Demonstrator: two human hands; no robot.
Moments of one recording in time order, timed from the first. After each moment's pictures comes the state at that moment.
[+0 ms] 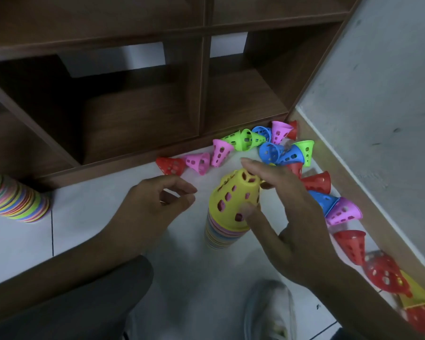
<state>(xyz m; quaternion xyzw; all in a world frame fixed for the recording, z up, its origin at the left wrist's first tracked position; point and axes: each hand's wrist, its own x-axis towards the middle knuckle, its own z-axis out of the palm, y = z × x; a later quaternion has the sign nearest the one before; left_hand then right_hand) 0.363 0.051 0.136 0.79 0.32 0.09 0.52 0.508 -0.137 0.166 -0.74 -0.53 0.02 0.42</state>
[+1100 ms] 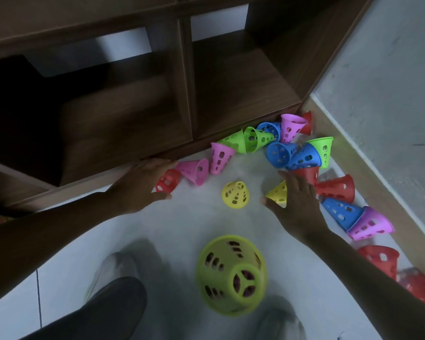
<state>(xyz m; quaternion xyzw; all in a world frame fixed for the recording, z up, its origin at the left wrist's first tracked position) 0.439 0.195 0.003 0.97 0.15 -0.07 0.18 0.652 -0.117 0.001 -0.92 -0.30 0.17 0.19</state>
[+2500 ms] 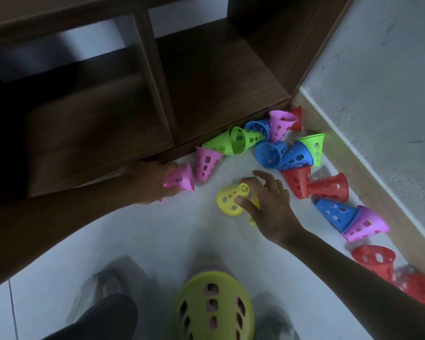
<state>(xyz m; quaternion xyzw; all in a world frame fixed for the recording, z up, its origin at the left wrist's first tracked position) 0.520 0.192 -0.006 0.96 0.15 -0.21 0.08 0.653 -0.091 -0.015 -0.87 -0.40 0.17 0.21</state>
